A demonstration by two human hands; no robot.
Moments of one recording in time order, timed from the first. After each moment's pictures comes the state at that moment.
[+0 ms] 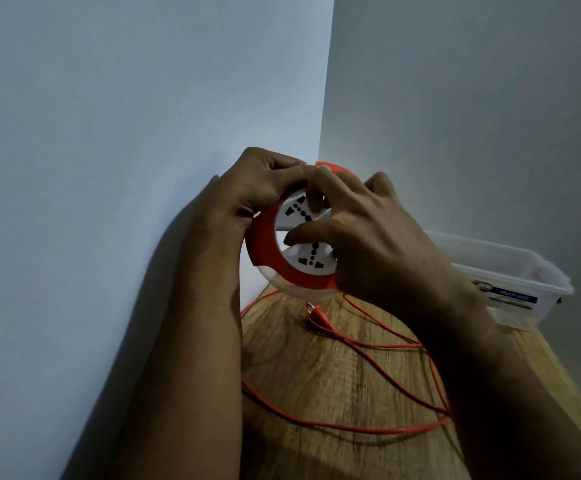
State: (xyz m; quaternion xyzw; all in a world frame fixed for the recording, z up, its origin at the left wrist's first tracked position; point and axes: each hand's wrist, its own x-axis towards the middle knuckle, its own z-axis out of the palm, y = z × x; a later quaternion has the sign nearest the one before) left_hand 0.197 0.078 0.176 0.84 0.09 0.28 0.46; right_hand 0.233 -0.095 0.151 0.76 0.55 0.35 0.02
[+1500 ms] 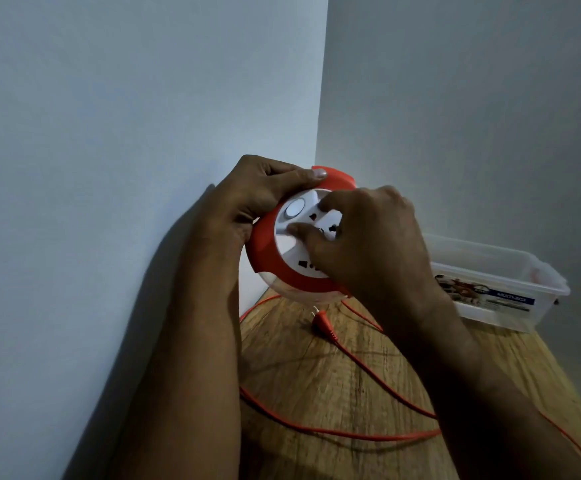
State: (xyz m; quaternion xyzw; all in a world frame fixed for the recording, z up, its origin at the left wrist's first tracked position) left_hand 0.196 0.073 0.176 0.82 0.09 0.28 0.50; right_hand 0.232 -0.085 0.143 0.76 0.43 0.38 -0.30
